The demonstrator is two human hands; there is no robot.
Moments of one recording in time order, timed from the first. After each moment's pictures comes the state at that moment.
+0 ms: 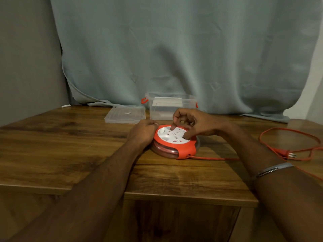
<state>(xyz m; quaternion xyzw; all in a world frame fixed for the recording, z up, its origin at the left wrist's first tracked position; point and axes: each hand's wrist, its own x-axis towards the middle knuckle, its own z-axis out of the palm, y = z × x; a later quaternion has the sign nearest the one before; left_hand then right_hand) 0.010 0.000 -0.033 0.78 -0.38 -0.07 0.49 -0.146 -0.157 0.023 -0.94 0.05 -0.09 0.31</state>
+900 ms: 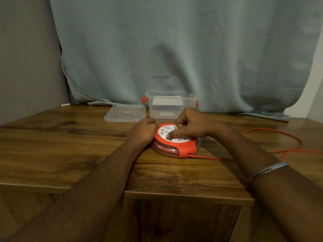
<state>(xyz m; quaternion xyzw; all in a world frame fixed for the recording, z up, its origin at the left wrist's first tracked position) 0.007 -0.002 -0.033 0.78 -0.39 -0.07 0.48 -0.137 -0.137 0.016 -0.96 0.08 -0.14 0.21</state>
